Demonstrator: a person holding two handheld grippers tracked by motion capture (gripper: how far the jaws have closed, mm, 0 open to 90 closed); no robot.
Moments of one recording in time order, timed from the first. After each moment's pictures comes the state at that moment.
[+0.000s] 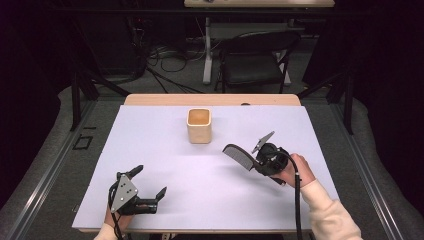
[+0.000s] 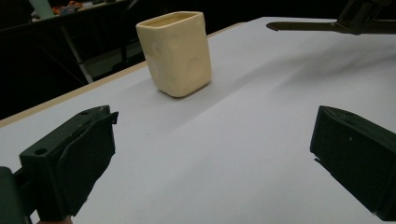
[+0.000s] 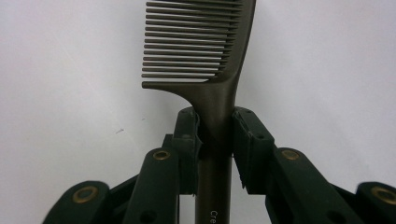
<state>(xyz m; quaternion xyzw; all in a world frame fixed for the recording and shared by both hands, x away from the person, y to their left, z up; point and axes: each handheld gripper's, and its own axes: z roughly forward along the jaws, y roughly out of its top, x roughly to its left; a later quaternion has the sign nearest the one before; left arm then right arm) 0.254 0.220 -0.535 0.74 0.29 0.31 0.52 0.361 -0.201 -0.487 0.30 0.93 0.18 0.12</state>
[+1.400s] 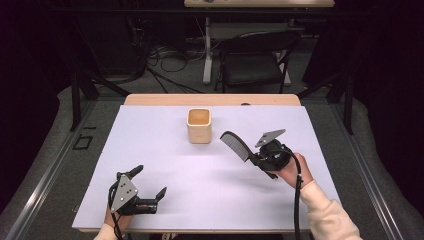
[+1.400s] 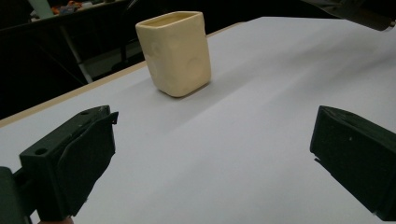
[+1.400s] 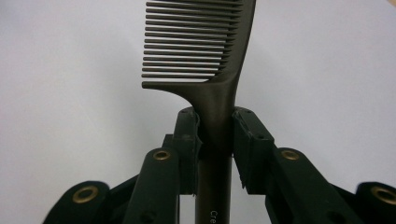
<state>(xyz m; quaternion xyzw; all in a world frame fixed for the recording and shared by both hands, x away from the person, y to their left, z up) 0.254 0.221 -0.535 0.74 0.29 0.31 0.52 0.358 -0.206 -0.474 0.31 0.89 0.29 0.15</state>
